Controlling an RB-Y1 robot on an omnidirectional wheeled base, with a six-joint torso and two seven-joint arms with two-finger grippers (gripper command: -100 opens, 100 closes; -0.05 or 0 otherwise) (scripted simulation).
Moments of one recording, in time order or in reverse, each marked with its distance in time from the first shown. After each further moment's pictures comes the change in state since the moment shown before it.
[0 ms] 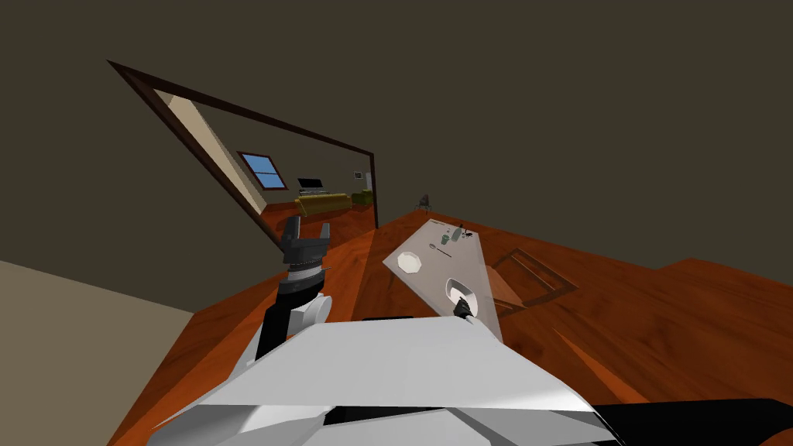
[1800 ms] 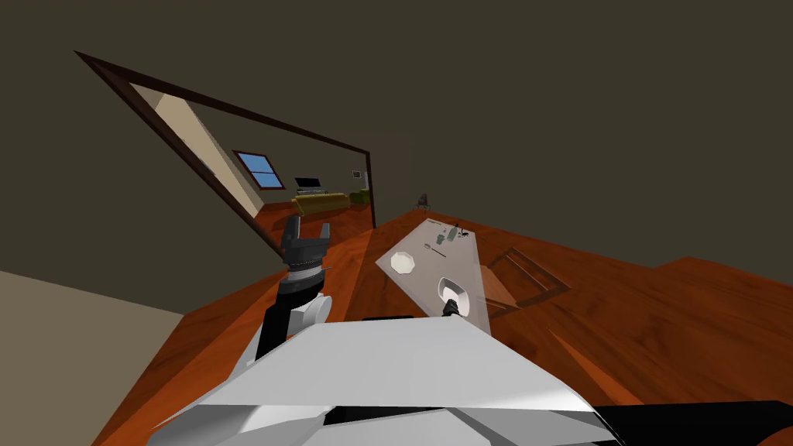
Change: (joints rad) left arm 0.000 0.000 0.000 0.000 0.000 0.000 0.000; right arm -0.014 0.138 0.009 -0.019 0.070 0.109 0.020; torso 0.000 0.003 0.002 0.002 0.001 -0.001
